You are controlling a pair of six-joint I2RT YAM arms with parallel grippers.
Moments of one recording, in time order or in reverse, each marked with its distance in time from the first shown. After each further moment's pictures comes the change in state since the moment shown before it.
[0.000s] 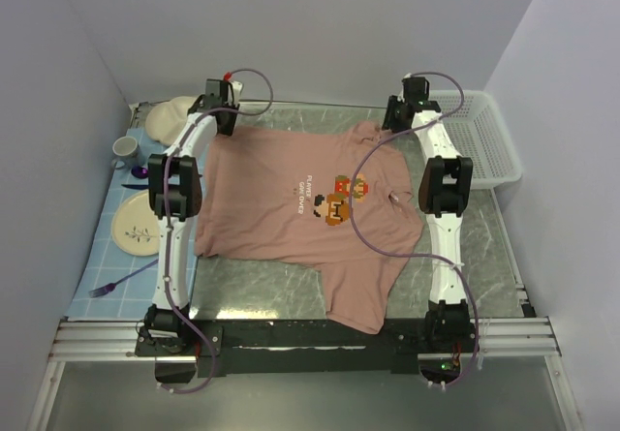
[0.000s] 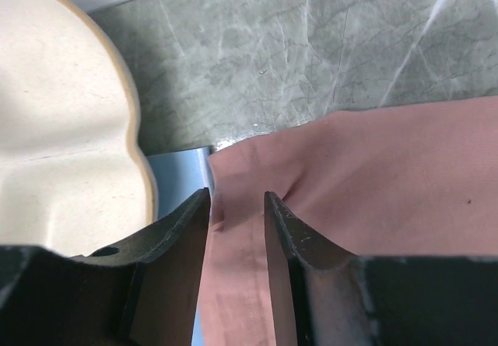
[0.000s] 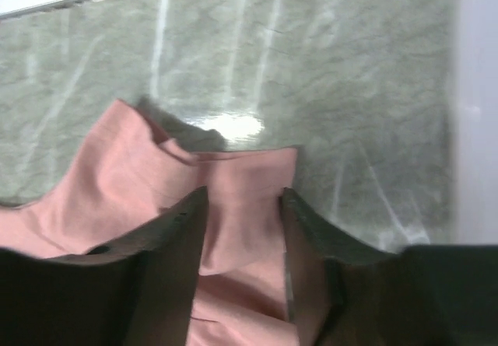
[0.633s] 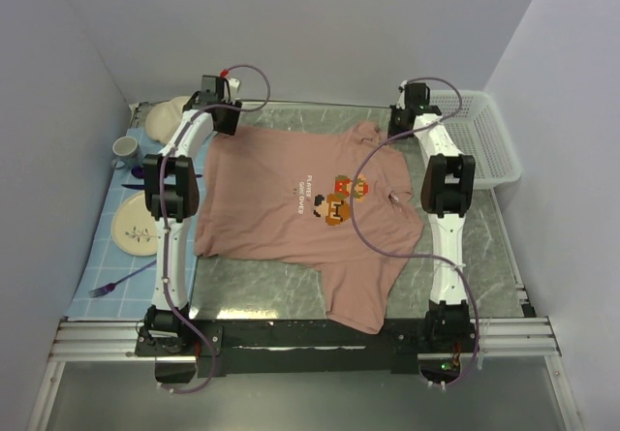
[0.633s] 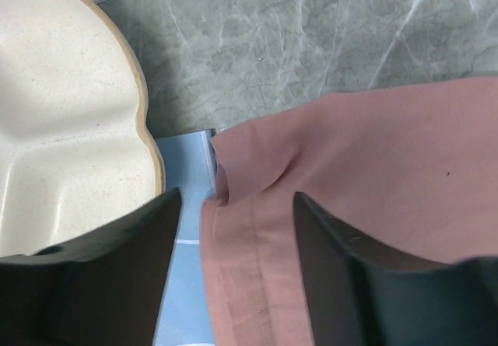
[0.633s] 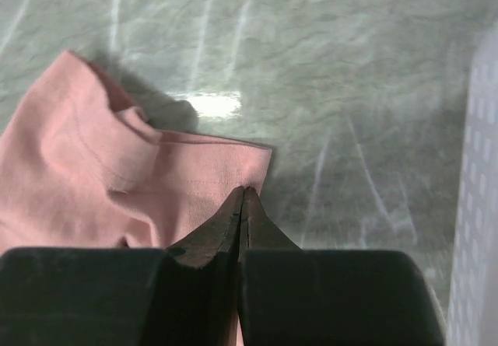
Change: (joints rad) left arm 0.012 -0.049 -0.010 -0.049 0.034 -0.009; right arm -0.007 -0.028 -0.096 0.001 -0.008 -0.103
